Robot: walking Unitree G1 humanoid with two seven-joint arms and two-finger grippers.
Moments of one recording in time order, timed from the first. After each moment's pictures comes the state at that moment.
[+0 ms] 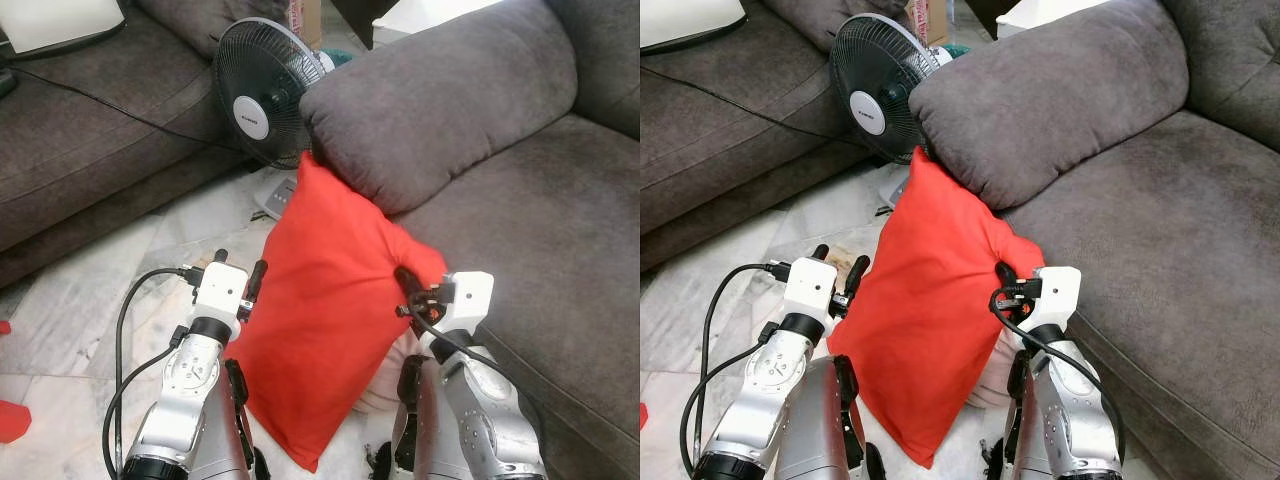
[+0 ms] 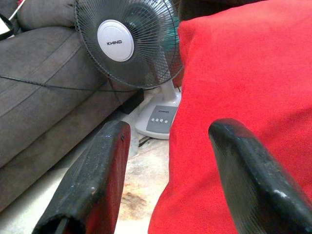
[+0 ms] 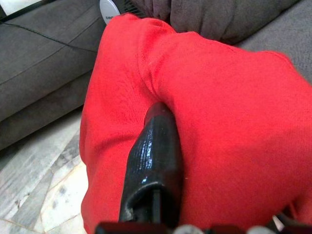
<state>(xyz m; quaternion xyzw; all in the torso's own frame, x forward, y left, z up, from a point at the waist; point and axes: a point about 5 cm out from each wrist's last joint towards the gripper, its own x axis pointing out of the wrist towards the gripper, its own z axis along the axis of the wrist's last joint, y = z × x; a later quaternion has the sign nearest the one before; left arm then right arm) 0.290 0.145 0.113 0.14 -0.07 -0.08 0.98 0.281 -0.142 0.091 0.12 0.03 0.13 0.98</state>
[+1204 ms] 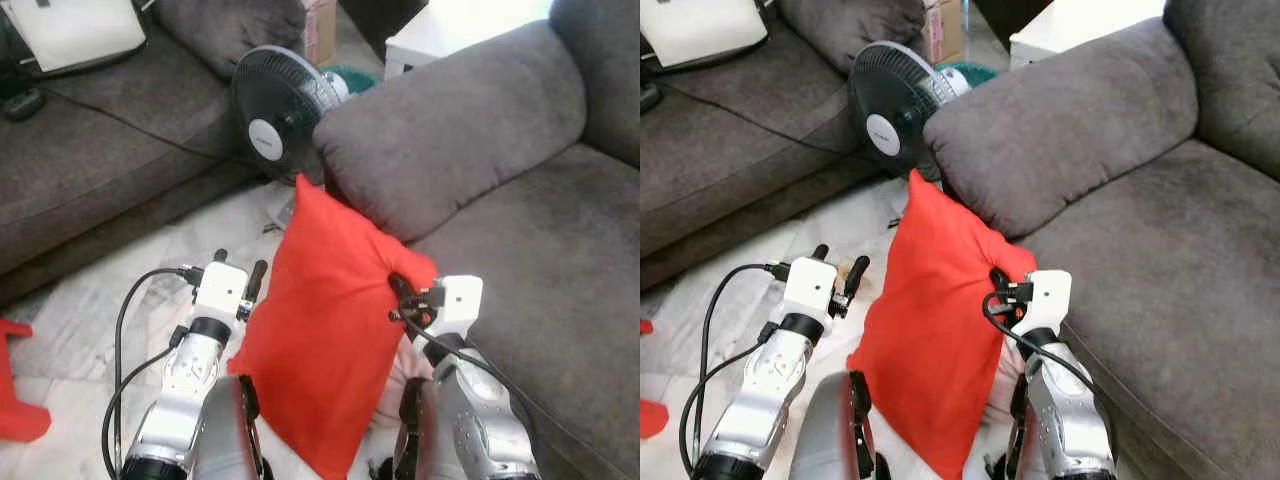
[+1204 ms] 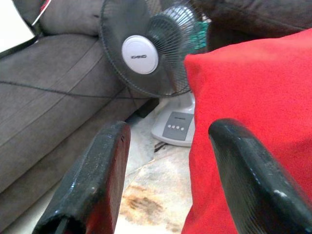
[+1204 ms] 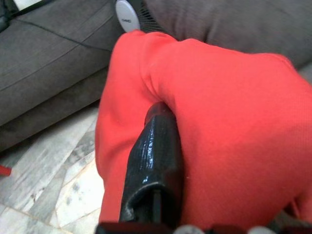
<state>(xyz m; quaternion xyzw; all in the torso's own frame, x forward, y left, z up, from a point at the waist) 0.290 0.146 0.114 0.14 -0.07 -0.08 0.98 0.282 -0.138 0.083 0.11 0.04 0.13 0.98</state>
